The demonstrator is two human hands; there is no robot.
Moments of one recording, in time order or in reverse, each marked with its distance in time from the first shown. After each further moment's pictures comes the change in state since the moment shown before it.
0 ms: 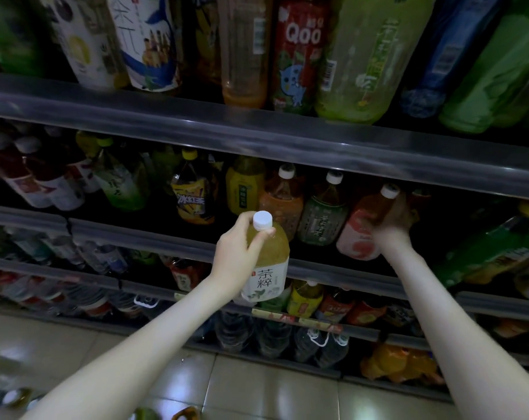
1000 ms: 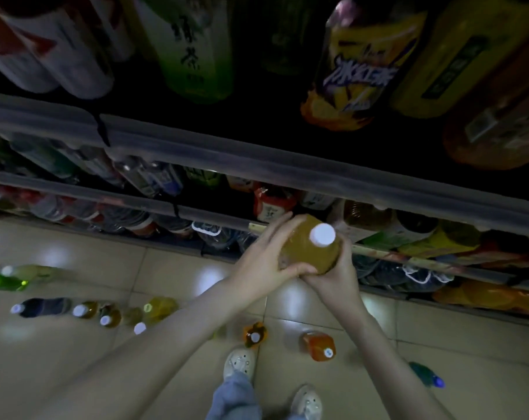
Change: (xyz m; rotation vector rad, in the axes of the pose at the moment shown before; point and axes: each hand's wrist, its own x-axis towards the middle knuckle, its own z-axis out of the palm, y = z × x) left_hand -0.021 -0.309 -0.098 0.076 -0.486 -0.070; right_hand -0.245 -0.025 0.348 0.454 -0.480 0.021
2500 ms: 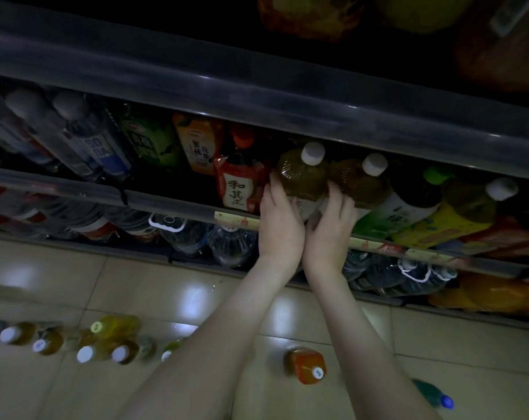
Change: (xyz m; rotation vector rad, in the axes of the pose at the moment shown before) left_hand 0.082 -0.032 0.127 0.050 0.547 -0.106; right_hand 0.071 0.077 0.012 -0.547 0.570 -0.318
